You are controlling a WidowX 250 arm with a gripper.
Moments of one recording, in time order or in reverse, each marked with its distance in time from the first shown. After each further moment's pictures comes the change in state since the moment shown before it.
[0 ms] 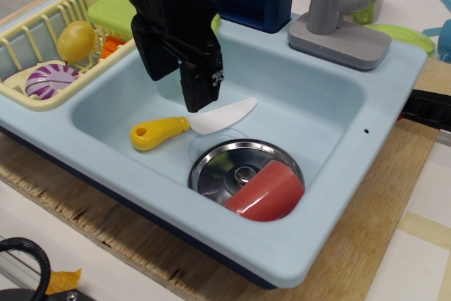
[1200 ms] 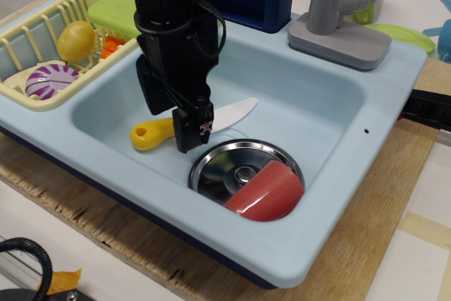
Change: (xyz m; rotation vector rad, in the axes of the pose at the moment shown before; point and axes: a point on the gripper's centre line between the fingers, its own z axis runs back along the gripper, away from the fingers) arm -0.014 -0.001 -0.035 0.025 0.047 -0.135
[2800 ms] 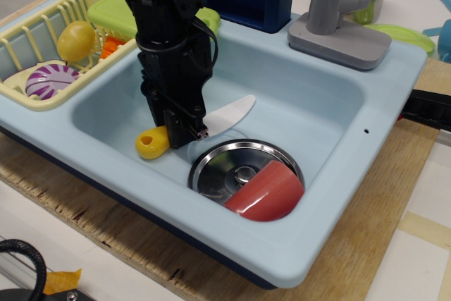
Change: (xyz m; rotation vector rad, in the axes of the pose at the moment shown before) arm 0.004 0.014 -0.028 -0.023 0.004 0.029
